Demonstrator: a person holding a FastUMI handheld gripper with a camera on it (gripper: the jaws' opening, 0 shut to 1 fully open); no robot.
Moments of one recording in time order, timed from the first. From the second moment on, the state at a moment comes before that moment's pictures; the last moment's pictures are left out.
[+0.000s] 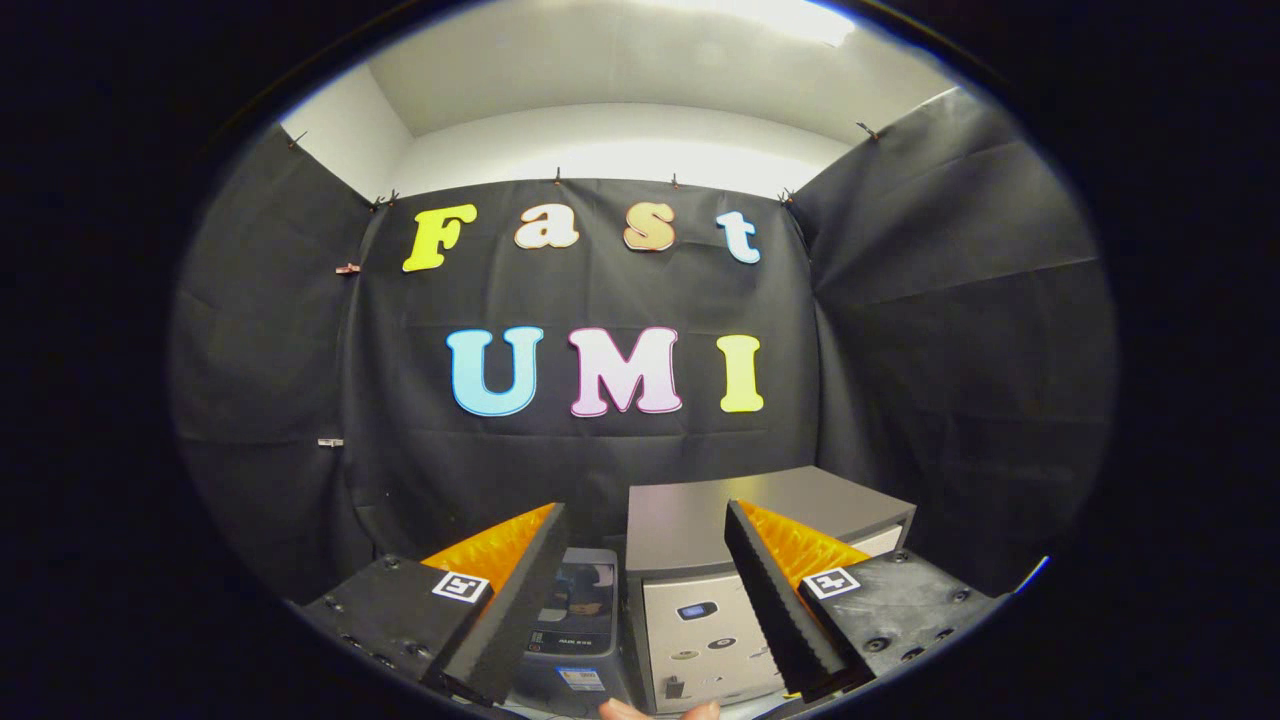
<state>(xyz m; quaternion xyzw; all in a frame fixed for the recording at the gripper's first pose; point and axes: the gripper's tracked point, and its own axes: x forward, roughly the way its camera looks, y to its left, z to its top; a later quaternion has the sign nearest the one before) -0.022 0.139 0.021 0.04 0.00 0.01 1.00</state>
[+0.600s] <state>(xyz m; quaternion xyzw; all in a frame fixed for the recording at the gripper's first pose) -0.024 0.124 0.001 0.02 0.01 0.00 1.00</state>
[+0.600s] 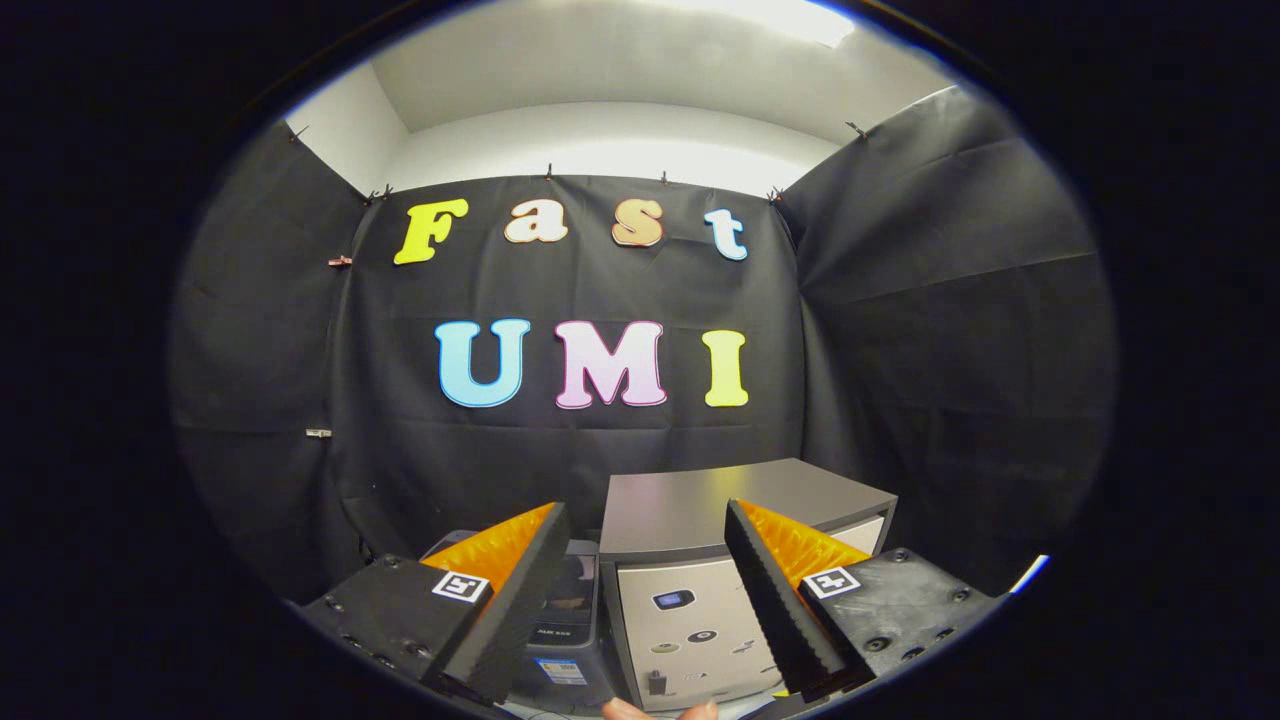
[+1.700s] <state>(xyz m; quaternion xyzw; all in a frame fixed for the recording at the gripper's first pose) -0.018 0.148 -0.014 0.00 0.02 0.01 1.00</state>
